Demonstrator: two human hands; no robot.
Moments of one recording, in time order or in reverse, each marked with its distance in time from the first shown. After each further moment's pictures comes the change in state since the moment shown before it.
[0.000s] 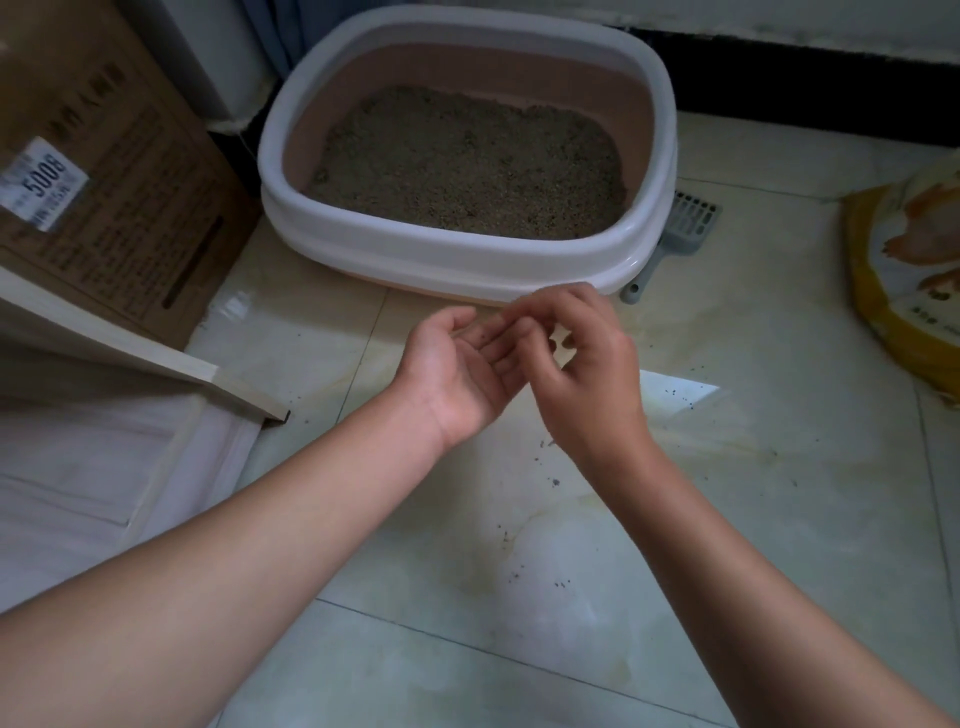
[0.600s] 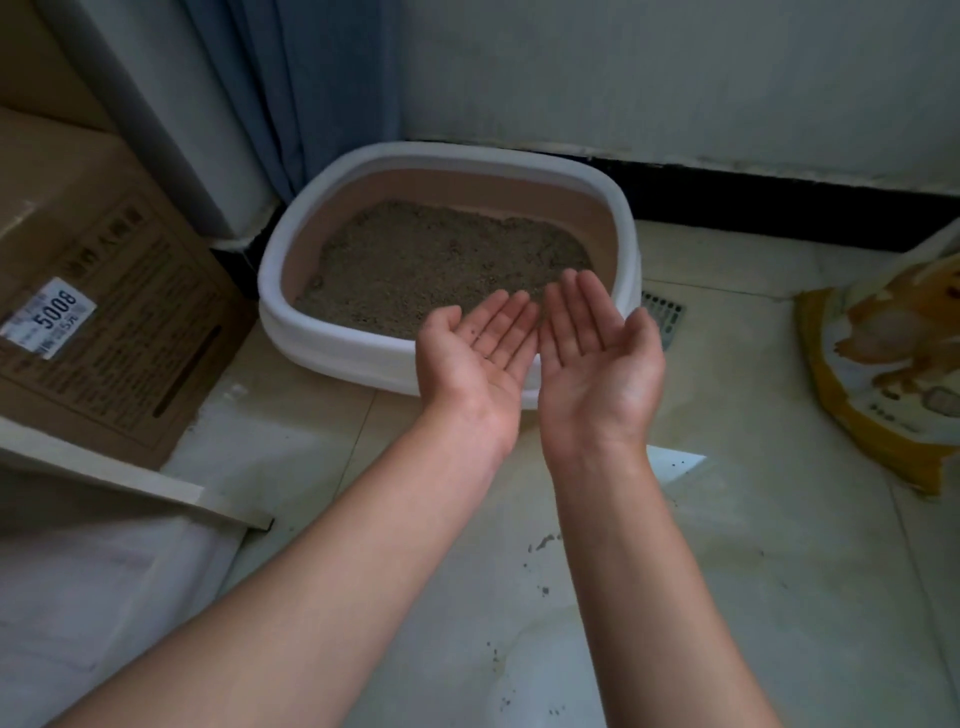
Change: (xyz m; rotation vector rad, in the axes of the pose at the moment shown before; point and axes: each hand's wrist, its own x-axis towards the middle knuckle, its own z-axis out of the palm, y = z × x) left_hand 0.003 0.030 0.089 -0.154 -0.012 0.343; right_hand 0.085 -0.043 -0.010 1.437 0.424 0.661
